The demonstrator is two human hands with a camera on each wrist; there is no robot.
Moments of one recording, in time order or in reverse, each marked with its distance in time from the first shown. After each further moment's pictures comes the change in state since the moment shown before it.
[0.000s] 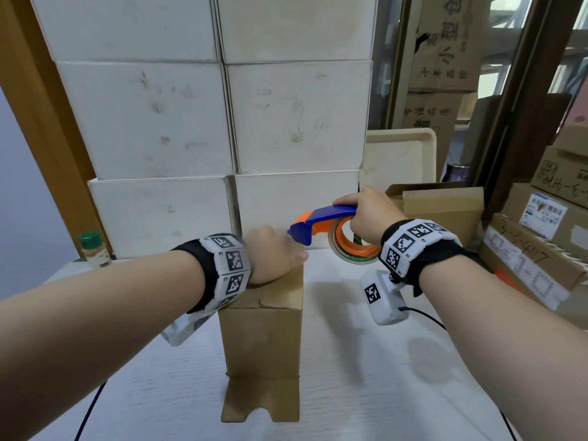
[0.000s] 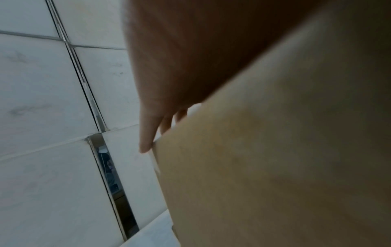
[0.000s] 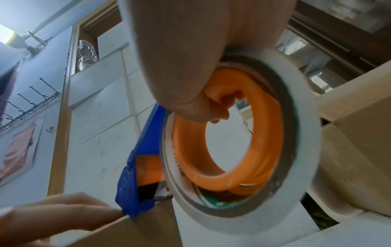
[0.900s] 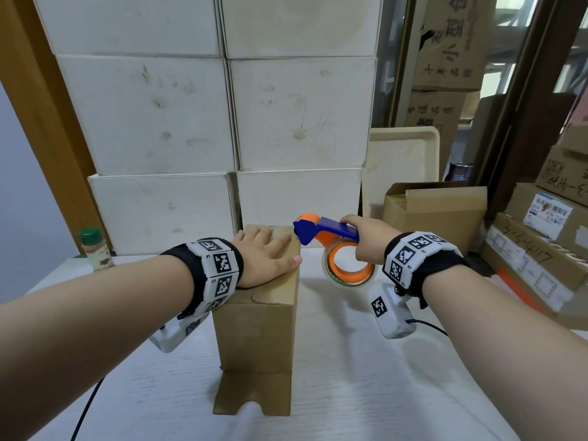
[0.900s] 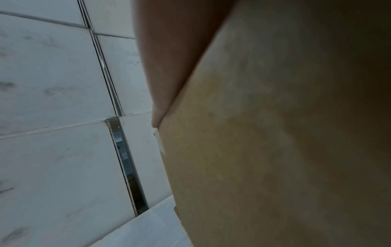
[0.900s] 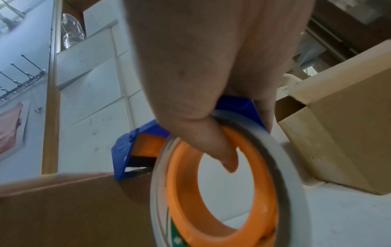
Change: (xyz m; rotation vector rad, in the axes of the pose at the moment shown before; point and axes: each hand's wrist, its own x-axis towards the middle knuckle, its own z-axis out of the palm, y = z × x) left_hand 0.007 -0.020 0.013 0.047 0.001 0.058; right_hand -0.004 0.015 0.029 -0.018 -0.266 0.006
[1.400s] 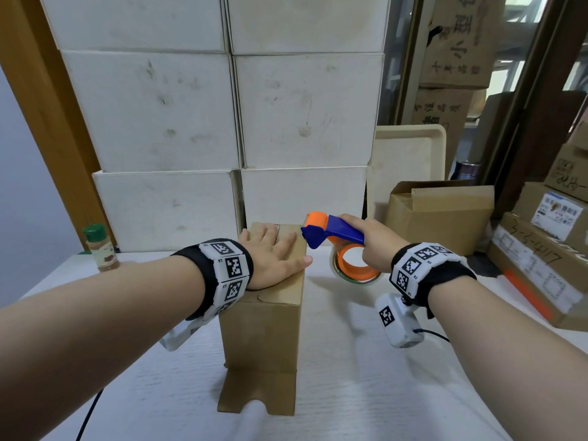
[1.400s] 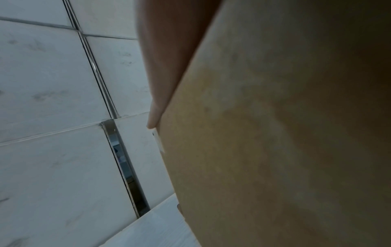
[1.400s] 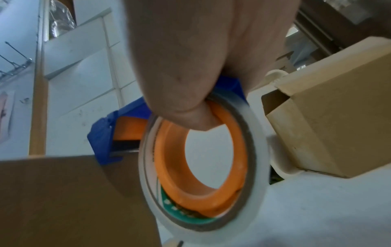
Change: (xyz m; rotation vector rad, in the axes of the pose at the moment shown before) left_hand 0.001 0.005 0.005 0.043 -0.026 -0.018; right_hand 0.001 0.010 0.016 0.070 0.060 -0.069
